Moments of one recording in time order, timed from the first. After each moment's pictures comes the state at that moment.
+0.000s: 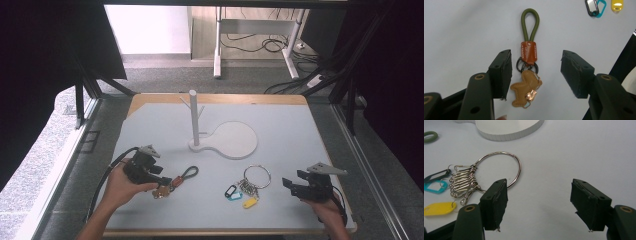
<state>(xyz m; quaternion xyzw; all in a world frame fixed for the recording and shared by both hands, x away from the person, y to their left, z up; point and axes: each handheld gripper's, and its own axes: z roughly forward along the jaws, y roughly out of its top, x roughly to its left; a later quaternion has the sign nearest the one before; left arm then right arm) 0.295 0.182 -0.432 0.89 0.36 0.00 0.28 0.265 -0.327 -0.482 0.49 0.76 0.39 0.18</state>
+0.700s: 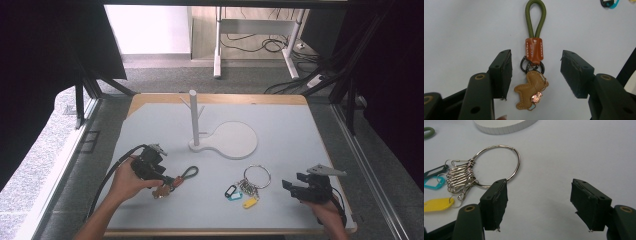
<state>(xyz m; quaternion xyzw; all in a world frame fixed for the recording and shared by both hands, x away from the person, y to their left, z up) 0.310 0.173 -0.441 0.90 0.37 -0.02 0.23 0.265 -0.329 -0.491 0.50 0.76 0.38 0.16</state>
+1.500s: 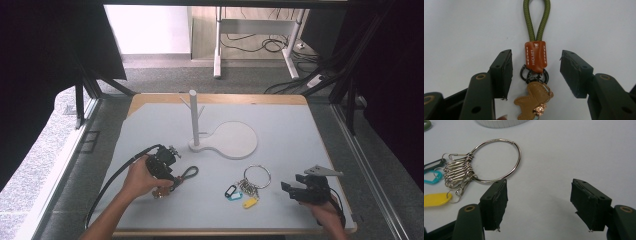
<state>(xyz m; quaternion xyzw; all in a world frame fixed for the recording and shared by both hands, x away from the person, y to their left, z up) 0.325 0.136 -0.457 0.92 0.35 -0.01 0.15 0.264 -0.326 -0.495 0.49 0.77 0.37 0.16</state>
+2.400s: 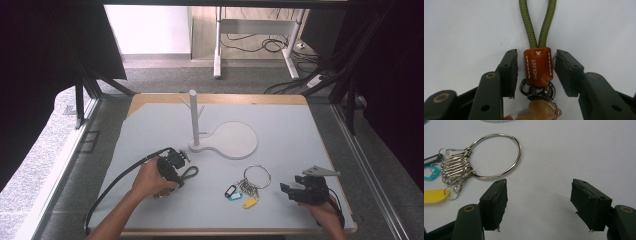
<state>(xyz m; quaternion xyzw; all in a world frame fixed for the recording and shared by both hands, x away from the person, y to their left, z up) 0.334 0.114 -0.480 0.94 0.32 0.00 0.09 0.265 -0.323 -0.498 0.50 0.78 0.36 0.16</state>
